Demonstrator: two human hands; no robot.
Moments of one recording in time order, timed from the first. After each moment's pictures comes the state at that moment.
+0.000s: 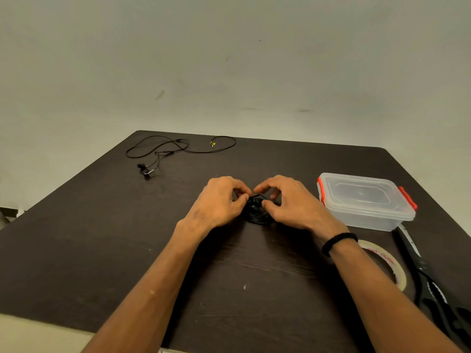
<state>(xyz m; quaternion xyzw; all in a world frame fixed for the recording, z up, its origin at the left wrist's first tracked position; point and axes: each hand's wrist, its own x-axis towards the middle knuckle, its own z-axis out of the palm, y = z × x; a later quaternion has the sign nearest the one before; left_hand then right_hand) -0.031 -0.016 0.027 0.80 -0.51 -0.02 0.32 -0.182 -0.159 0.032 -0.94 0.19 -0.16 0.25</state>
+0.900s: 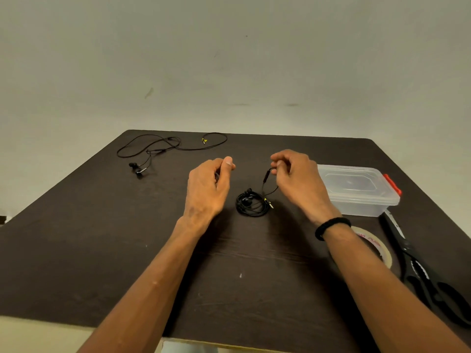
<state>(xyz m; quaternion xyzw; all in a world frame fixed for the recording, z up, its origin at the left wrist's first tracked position) -0.038 -0.021 0.020 0.73 -0.41 0.07 0.54 -0.187 -0.158 0.048 -0.83 0.31 -0.35 0.29</state>
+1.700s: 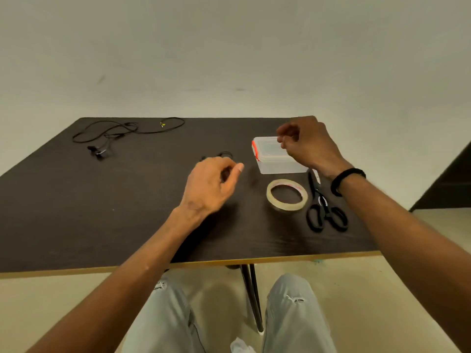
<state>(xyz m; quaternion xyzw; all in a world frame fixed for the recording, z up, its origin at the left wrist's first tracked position) -0.153 -0.001 0.025 0.69 -0.58 0.12 0.40 -0.333 -0.149 0.111 -0.86 0.37 -0.31 0.18</state>
